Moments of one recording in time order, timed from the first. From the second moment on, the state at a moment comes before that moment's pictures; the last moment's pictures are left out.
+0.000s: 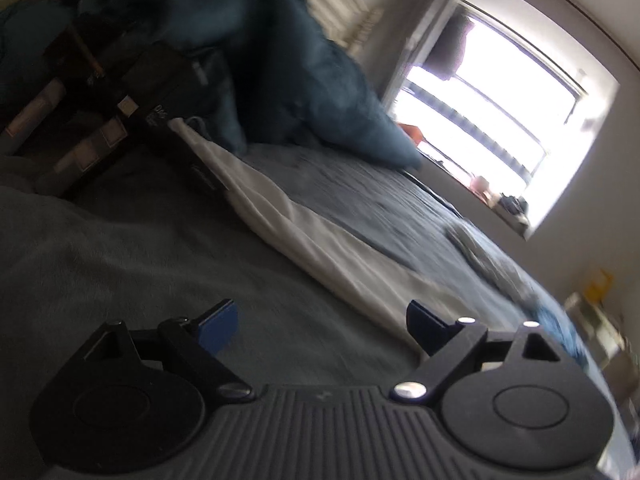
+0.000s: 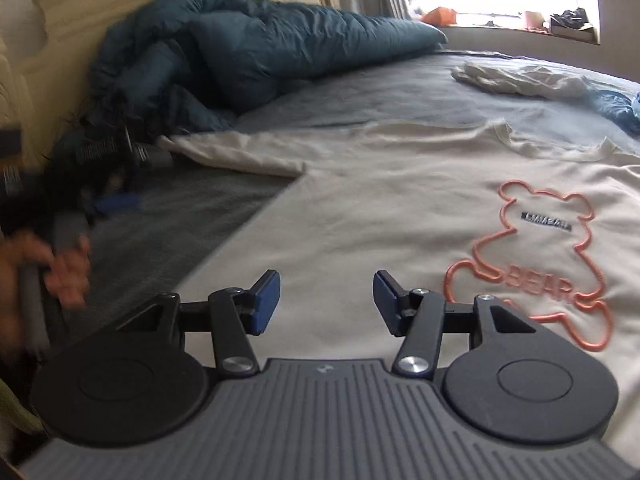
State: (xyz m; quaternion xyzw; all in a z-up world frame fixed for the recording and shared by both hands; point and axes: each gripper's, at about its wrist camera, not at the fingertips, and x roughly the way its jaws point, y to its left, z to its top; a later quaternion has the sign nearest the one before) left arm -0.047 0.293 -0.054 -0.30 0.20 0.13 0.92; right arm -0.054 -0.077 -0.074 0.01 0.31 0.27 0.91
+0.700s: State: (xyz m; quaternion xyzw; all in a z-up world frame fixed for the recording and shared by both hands) left arm 0.087 0.341 -0.080 -0.31 0.25 0.24 0.88; right arm -0.051 -0.089 -0.105 0.05 0.30 0.29 0.91
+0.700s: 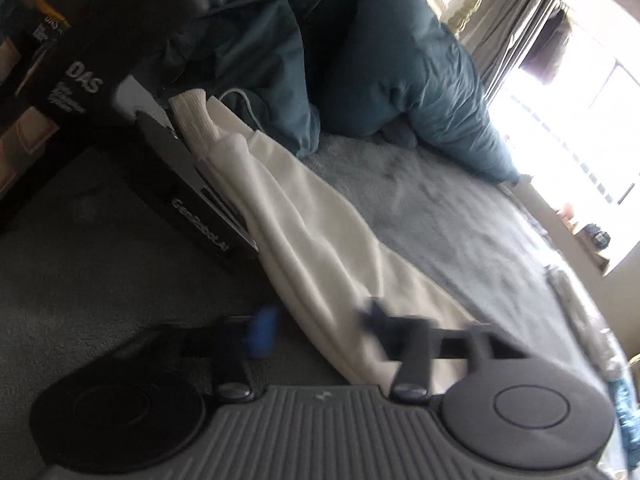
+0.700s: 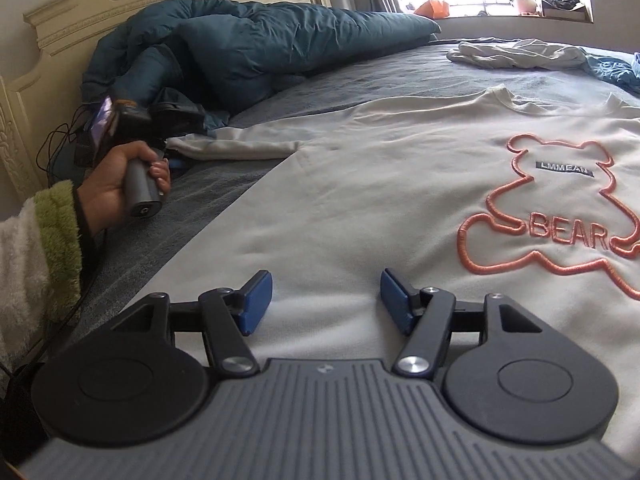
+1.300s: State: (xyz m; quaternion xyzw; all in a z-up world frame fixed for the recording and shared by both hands) left arm -0.041 0.106 -0.023 0.13 0.19 -0.12 0.97; right arm -0.039 -0.119 -0.114 0.17 0.30 0.32 0.88
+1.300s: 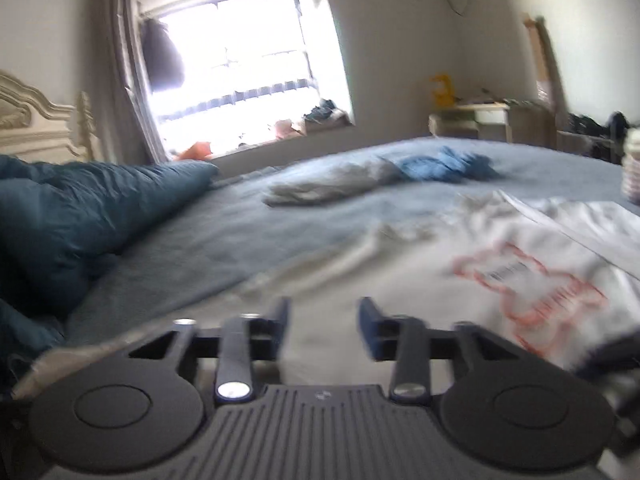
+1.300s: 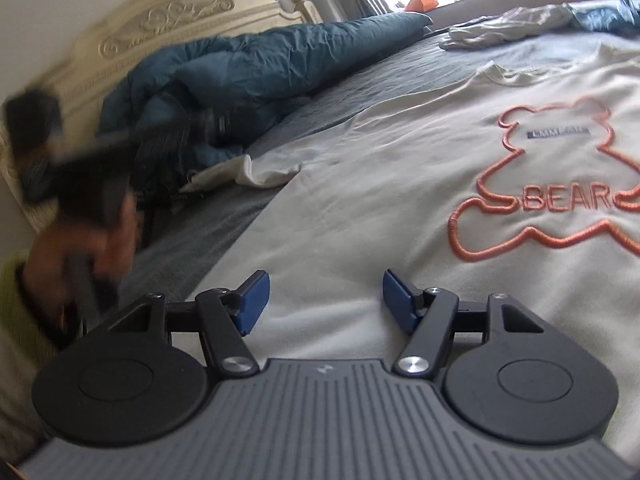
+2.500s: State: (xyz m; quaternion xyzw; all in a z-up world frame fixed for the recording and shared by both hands) left arm 0.112 0.355 -0.047 -0.35 0.24 0.18 0.89; right arm -0.039 -0.118 -0.117 0.17 0.30 0.32 0.88
